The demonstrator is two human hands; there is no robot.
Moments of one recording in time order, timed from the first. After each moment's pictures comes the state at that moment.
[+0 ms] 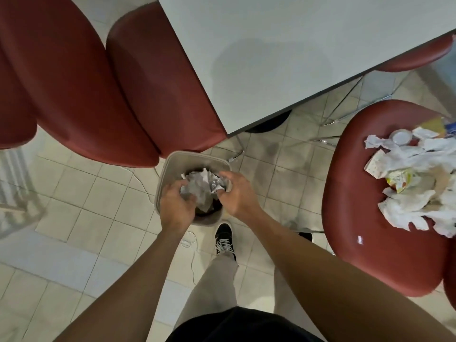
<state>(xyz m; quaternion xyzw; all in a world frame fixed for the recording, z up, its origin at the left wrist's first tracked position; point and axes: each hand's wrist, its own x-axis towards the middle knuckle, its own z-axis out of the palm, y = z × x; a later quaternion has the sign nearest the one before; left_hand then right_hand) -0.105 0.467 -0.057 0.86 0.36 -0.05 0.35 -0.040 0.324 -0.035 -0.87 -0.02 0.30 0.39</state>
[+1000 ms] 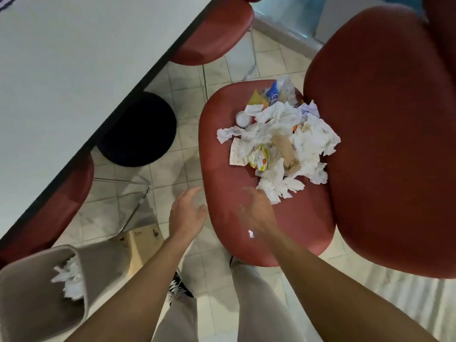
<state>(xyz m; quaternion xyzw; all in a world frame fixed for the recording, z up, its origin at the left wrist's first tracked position) 0.032 0.097 -0.068 0.91 0.05 -0.21 0.34 -0.006 -0.072 -0.059 -0.85 0.28 0.22 0.38</state>
